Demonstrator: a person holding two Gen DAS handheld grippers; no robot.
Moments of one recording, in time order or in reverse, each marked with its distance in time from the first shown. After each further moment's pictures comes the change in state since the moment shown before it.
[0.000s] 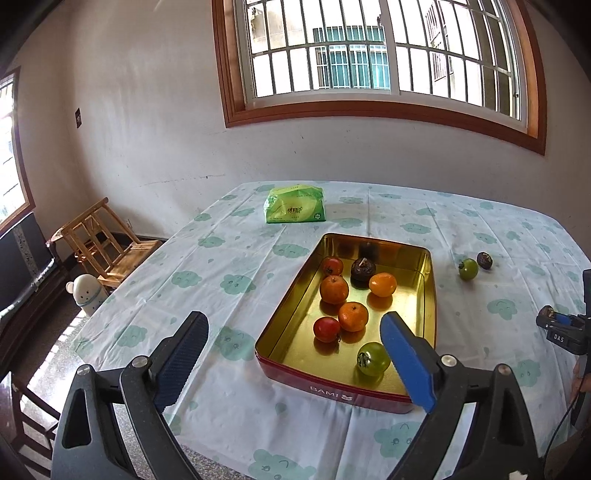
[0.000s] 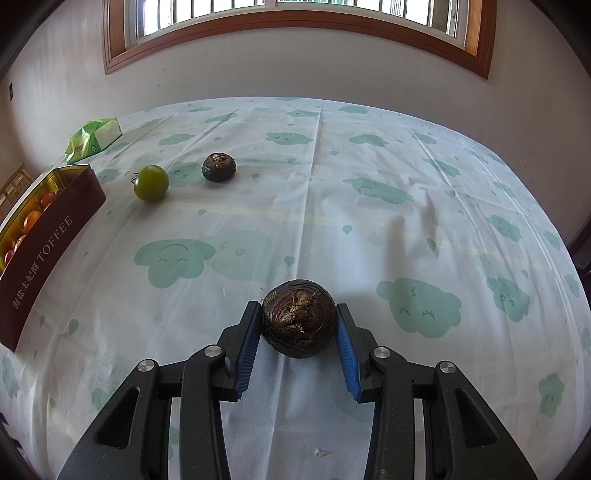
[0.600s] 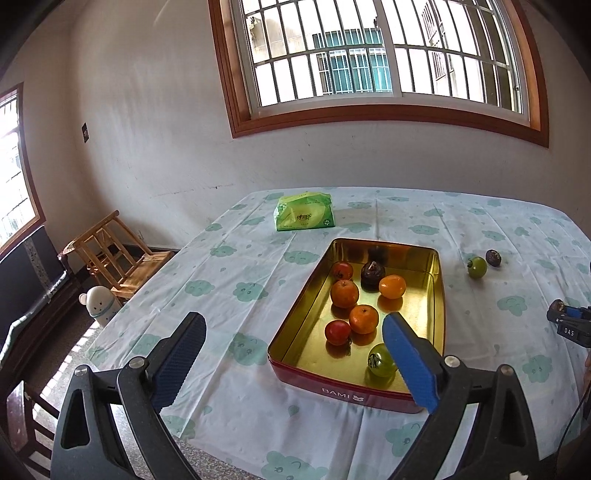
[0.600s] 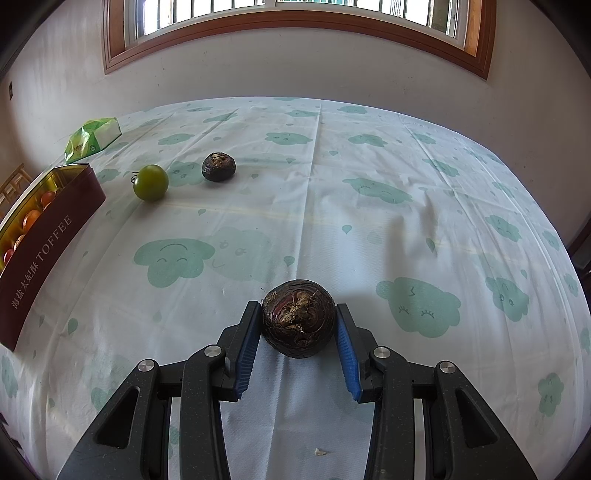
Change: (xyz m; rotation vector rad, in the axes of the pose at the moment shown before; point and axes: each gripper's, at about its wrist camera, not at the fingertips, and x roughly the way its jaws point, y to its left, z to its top) left arm -0.005 -0.006 0.000 0.033 -0.025 0.048; right arm 0.000 0.000 0.000 -0.002 -0.001 -0.003
